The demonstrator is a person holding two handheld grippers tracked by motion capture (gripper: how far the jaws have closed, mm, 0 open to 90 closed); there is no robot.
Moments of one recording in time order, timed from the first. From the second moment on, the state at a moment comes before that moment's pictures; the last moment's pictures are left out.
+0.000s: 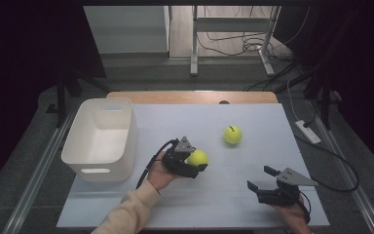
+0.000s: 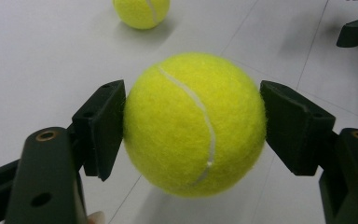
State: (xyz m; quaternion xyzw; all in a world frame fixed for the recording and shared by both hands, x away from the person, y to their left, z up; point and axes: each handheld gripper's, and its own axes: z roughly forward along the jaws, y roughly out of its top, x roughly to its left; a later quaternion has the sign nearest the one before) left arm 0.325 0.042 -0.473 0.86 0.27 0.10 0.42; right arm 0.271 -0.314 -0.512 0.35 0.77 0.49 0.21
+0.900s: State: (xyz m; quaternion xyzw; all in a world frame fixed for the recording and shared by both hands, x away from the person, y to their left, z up) left arm 0.316 0.067 -0.455 0.83 0.28 0.12 0.47; right arm 0.271 -0.314 -0.512 0.35 0.77 0.49 0.21
